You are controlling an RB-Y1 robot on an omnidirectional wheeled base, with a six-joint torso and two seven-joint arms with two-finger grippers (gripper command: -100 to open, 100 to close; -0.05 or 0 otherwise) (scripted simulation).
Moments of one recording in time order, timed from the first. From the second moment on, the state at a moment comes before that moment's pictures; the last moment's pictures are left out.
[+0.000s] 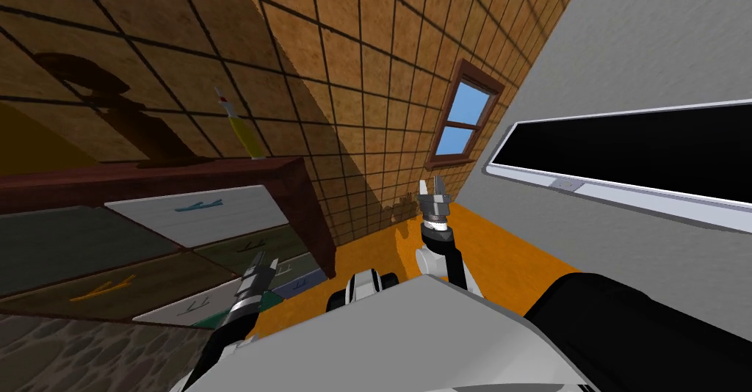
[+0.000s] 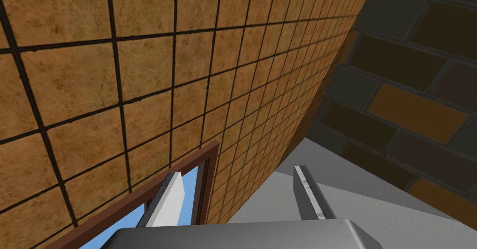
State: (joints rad) left arm 0.25 0.32 0.12 -1.14 0.19 -0.67 0.25; right arm 0.50 0.04 0.01 -2.36 0.01 -0.62 -0.01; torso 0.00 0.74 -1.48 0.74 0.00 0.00
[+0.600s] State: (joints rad) left arm 0.26 0.47 0.23 -0.98 0.30 -0.76 0.34; right arm 0.50 0.04 0.01 -2.36 0.01 -0.62 -0.01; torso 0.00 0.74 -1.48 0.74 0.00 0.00
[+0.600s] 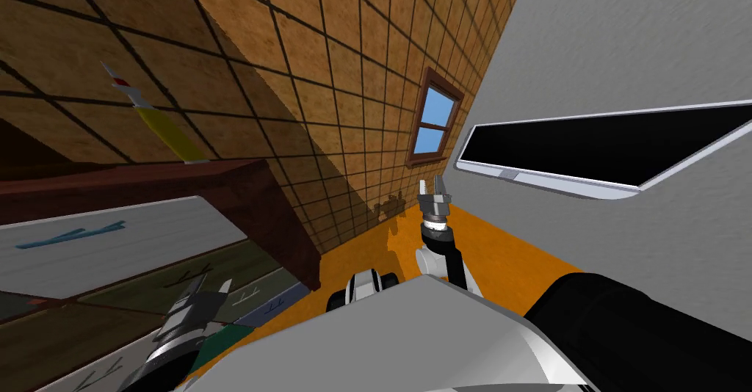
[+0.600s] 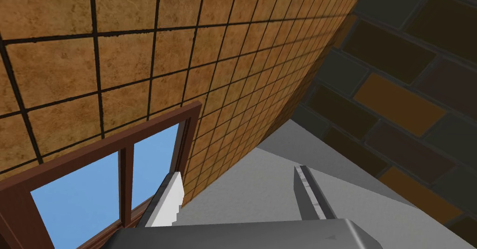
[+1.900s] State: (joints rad) left arm 0.21 0.61 0.28 -0.74 0.37 -0.84 0.42; right arm 0.50 0.04 0.01 -2.36 0.01 -0.62 -0.01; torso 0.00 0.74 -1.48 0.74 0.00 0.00
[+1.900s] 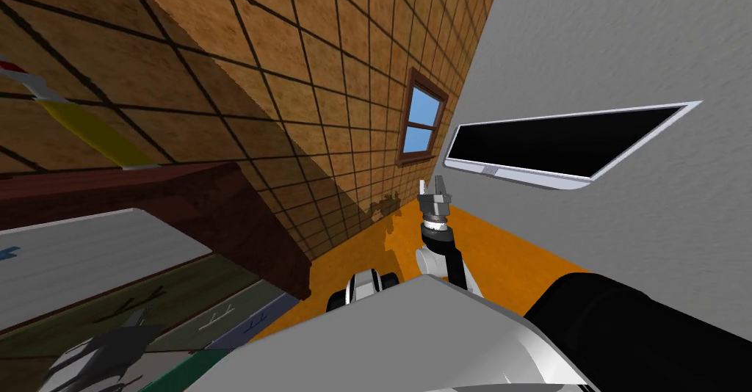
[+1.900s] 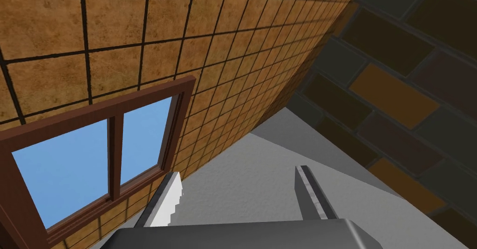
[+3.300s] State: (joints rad) left arm 0.24 0.35 0.13 -1.08 0.20 -0.68 0.27; right arm 0.50 0.04 0.01 -2.36 0.01 -0.62 -0.01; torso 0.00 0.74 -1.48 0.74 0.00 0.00
